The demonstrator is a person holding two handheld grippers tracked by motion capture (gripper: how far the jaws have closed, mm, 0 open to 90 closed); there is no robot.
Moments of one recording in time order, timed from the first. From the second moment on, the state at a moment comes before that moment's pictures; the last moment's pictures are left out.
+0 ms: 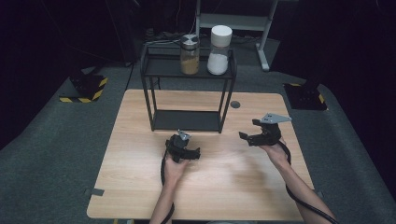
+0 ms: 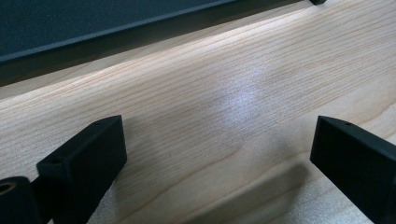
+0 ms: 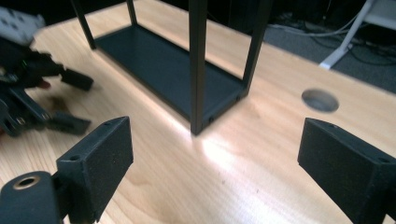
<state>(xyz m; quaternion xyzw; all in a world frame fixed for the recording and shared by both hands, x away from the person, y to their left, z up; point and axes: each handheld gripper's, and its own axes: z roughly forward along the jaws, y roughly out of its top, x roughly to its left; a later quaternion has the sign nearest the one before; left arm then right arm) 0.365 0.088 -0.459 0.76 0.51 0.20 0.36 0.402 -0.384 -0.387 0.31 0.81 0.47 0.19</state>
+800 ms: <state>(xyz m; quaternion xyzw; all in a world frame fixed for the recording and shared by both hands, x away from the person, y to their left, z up) 0.365 0.089 -0.459 0.76 0.51 0.19 0.36 0.404 -0.370 -0.445 0.34 0.82 0.43 0.15</state>
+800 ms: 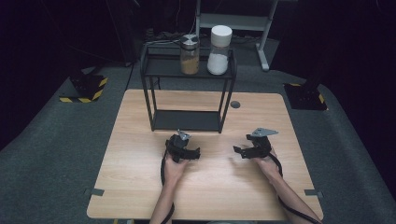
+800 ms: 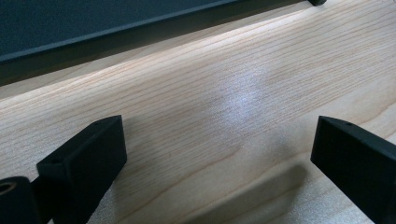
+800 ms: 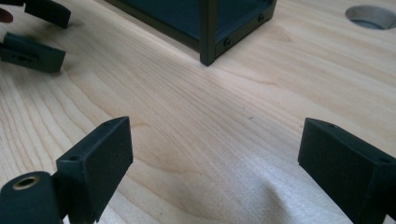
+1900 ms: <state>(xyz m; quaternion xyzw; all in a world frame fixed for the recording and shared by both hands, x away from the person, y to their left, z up) 0.365 0.089 -0.459 0.76 0.51 0.19 0.36 0.410 -0.355 -0.452 0.36 0.84 0.39 0.14</state>
